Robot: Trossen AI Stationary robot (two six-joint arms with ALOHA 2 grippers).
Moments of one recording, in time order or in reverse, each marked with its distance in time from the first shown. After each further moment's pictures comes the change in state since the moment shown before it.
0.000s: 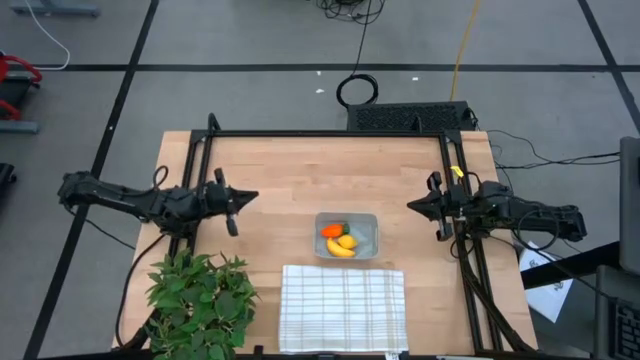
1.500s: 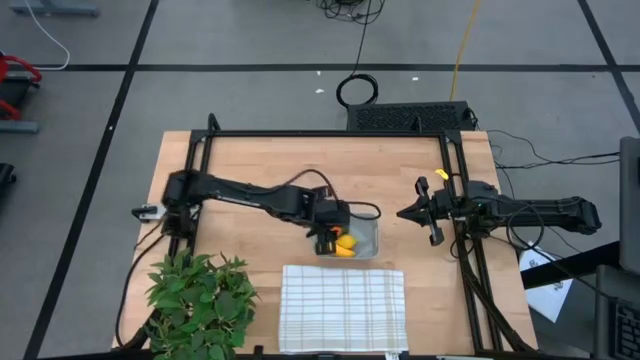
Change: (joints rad) left arm 0.101 1.473 1.405 -0.912 0.320 -0.063; right arm 0.000 0.260 0.000 0.175 -0.119 -0.020
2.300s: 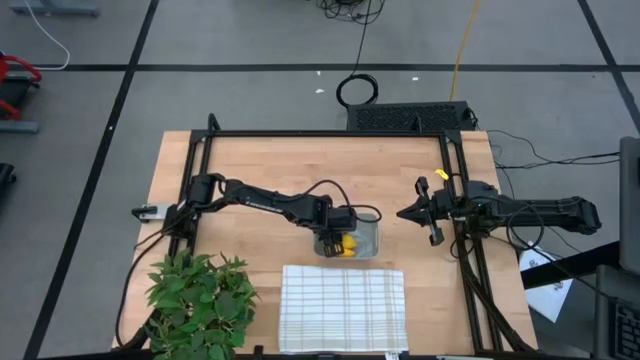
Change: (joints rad) left arm 0.039 0.172 -0.068 0.123 0.046 -0.171; right arm 0.000 0.001 0.000 -0.002 0.000 0.000
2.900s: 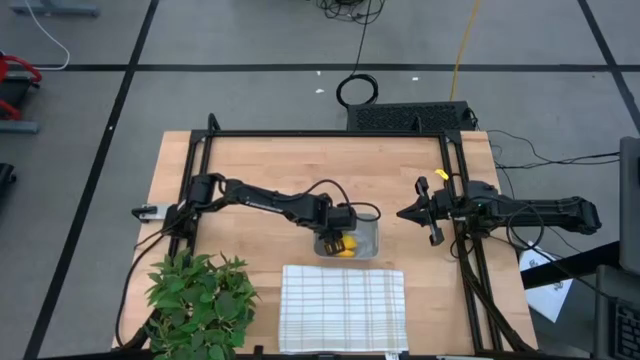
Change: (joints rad) left arm 0.000 0.002 0.000 -0.008 -0.044 -0.043; right arm 0.000 0.000 0.000 0.002 0.000 0.000
